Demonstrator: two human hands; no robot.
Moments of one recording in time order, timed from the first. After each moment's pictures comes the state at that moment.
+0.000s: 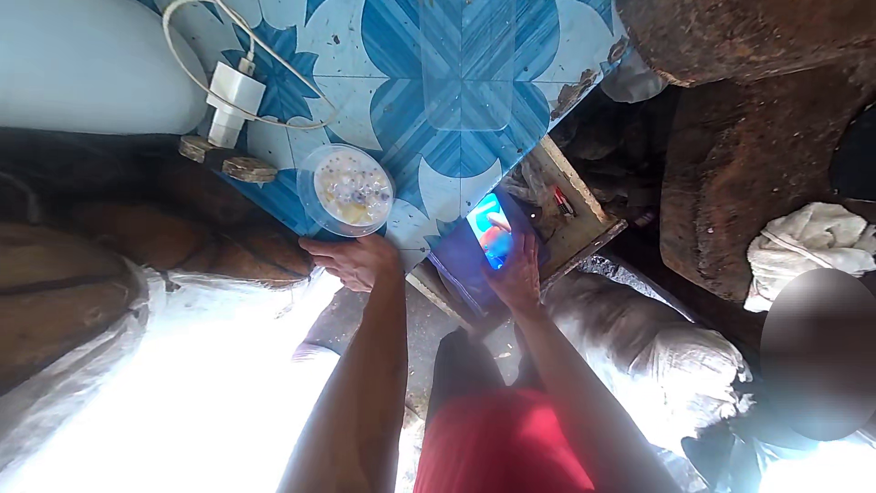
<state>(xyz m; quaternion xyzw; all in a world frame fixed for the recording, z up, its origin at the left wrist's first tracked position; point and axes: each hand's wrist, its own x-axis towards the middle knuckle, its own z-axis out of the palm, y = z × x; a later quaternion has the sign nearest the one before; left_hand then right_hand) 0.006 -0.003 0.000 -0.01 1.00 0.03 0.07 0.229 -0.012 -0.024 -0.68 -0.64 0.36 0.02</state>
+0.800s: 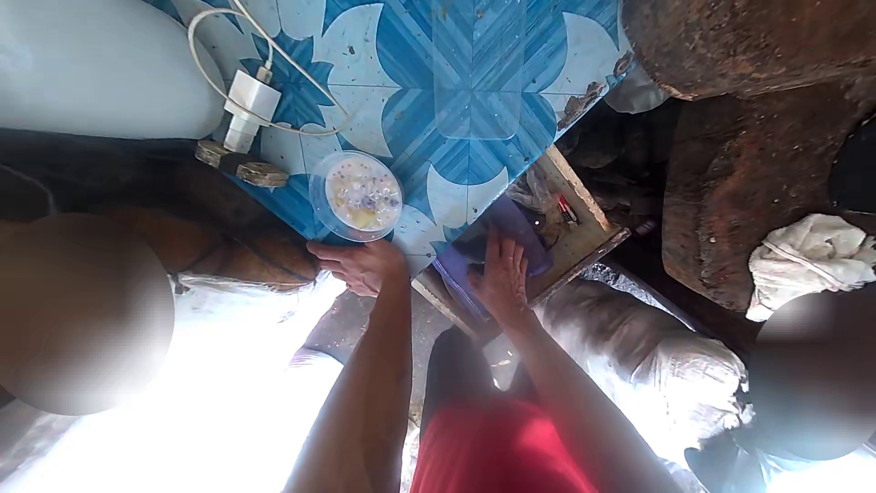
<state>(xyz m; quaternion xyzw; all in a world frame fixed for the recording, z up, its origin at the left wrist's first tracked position) 0.007 -0.001 0.003 -0.01 1.00 0.04 0.07 0.196 -0.018 -0.011 -0.61 -0.74 0.29 -0.06</state>
